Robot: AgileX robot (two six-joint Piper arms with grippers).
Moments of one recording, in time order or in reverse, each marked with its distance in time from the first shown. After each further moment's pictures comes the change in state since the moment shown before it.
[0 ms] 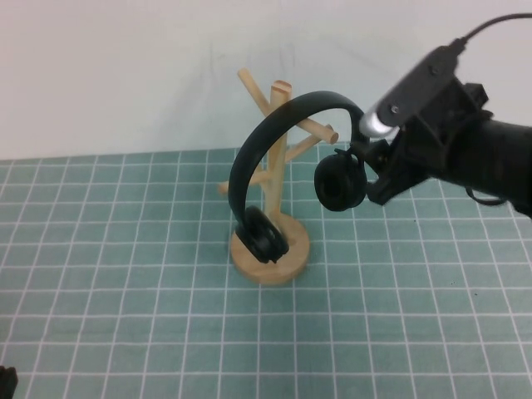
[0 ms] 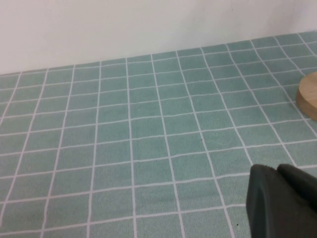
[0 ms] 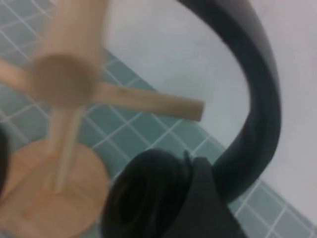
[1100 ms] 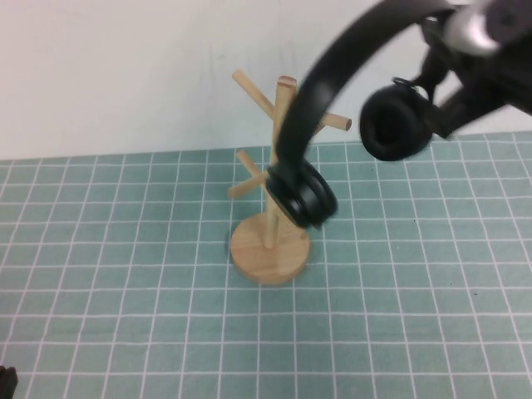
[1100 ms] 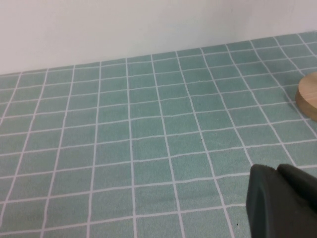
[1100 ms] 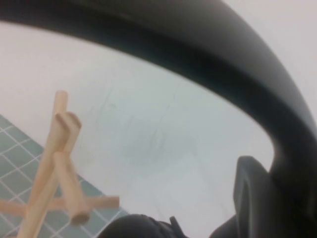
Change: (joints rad) right arm 0.000 -0.294 -0.014 0.026 -0.057 -0.047; left arm 0.000 0.000 0.000 0.000 0.000 0.000
